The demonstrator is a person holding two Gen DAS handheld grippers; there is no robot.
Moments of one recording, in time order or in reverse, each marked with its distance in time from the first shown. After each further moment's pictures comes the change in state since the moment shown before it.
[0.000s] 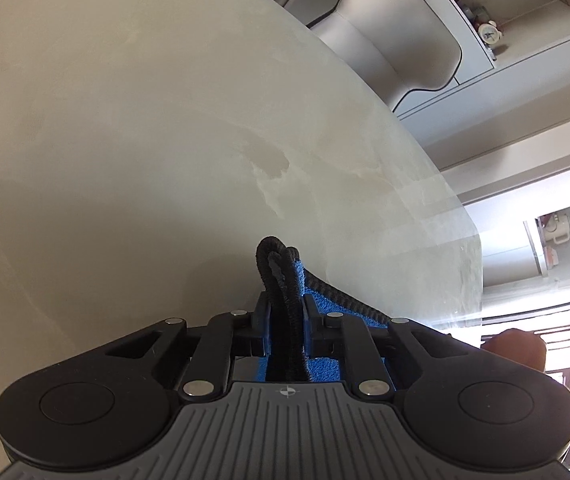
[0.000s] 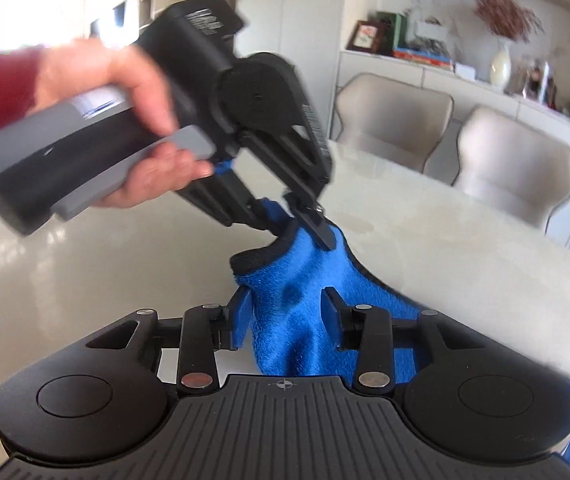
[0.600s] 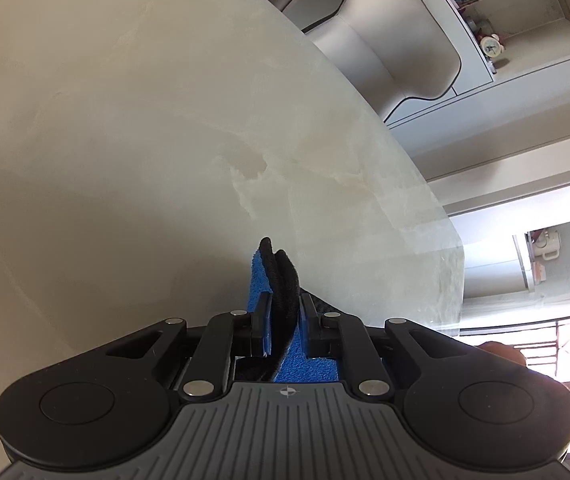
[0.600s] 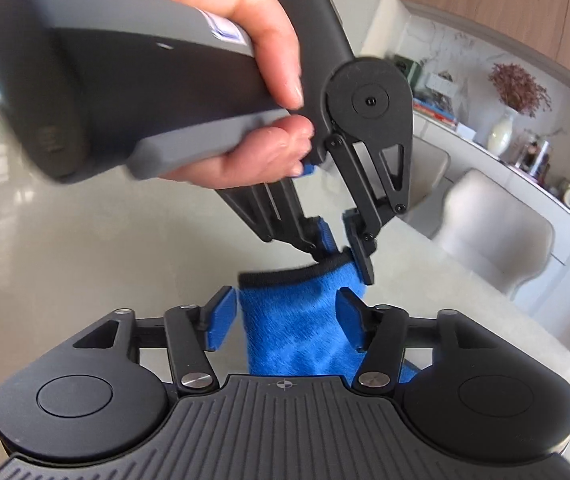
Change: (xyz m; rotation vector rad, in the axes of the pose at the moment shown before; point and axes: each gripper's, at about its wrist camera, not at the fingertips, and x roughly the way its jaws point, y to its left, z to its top) left arm -0.006 -0.012 0.007 -0.063 0.010 -0.021; right arm 0.012 0.041 0.002 -0.165 -0.072 -0.100
